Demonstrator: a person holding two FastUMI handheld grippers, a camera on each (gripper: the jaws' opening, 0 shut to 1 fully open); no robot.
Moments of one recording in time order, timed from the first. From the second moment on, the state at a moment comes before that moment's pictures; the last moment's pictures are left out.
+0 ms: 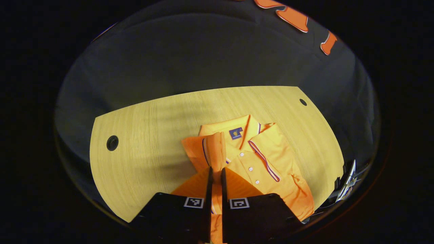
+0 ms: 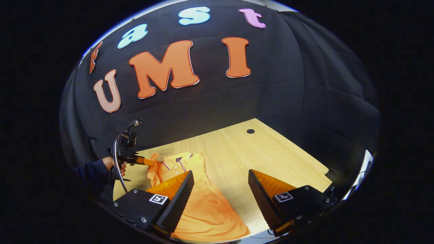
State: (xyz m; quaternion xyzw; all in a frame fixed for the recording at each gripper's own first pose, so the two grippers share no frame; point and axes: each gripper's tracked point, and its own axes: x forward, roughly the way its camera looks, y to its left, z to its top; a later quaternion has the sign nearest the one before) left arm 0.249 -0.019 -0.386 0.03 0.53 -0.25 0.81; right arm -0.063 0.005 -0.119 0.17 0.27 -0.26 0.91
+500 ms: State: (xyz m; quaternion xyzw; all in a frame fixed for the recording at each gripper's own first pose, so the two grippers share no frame) left arm 0.210 -0.076 -0.372 -0.04 0.53 -0.33 0.78; right arm -0.088 0.001 -0.128 0.19 0.28 -0.28 0.90
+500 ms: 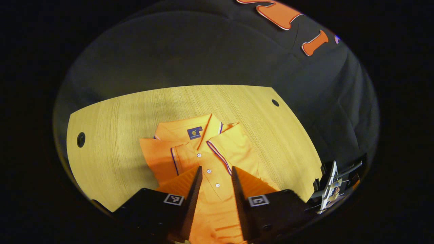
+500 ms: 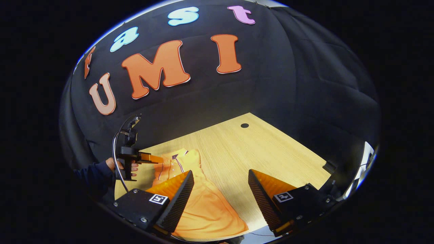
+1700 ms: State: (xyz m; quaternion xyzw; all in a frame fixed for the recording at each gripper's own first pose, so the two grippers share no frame) left arm 0.087 0.027 -0.086 -0.04 0.11 -0.21 0.97; right arm -0.068 0.015 -0.077 0.07 0.15 -0.16 0.97
